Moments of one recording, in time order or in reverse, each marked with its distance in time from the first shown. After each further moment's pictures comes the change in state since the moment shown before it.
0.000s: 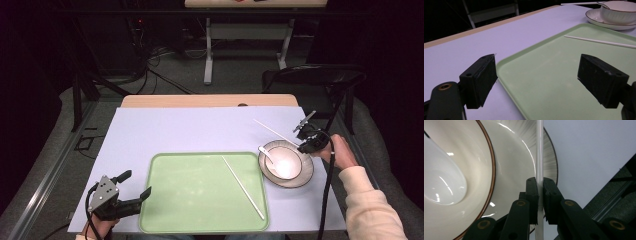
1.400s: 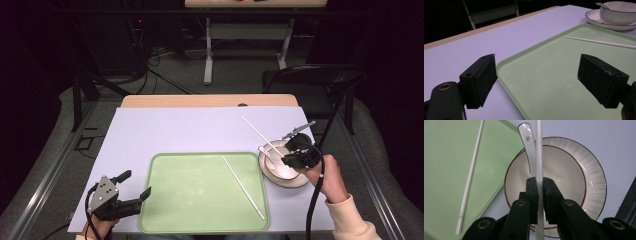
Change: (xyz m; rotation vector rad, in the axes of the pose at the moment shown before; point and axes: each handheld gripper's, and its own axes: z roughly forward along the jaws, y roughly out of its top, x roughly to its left) left arm 0.000 0.000 -0.001 -0.004 -0.003 0.002; right arm 0.102 0.011 -0.070 -0.151 0.015 0.241
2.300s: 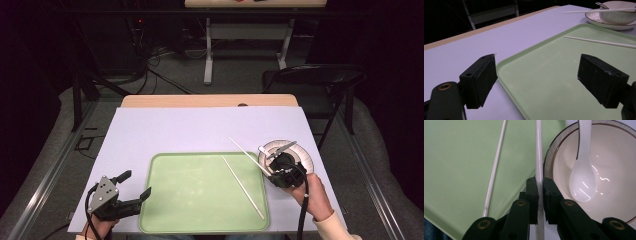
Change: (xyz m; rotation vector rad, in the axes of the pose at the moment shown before) left arm 0.000 0.000 0.000 -0.004 0.004 0.003; right arm 0.050 -0.020 0.022 0.049 0.038 -0.038
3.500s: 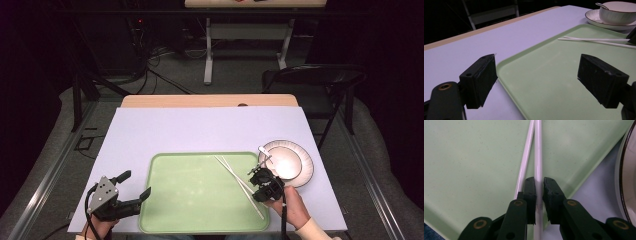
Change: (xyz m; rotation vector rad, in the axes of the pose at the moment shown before) left arm 0.000 0.000 -0.001 -0.003 -0.002 0.002; right arm 0.038 -0.006 0.060 0.138 0.105 0.011
